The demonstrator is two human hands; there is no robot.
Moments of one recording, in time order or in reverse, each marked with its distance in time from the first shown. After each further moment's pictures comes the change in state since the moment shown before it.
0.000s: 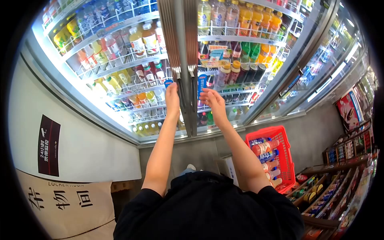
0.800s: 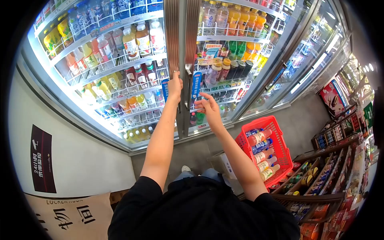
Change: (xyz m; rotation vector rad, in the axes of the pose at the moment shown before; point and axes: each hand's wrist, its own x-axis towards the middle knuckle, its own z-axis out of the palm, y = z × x) left_hand 0.045 0.013 0.018 -0.068 -0.225 -0.283; right_hand -0.049 0.014 0.038 -0.156 0.118 0.041
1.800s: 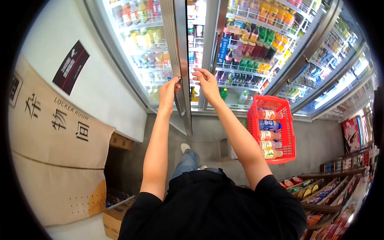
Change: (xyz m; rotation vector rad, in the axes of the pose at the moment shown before) left_hand -0.387 -0.008 -0.096 0.169 0.327 0.192; right_hand -0.182 -0.027 0.051 -0.063 -0.317 -0.016
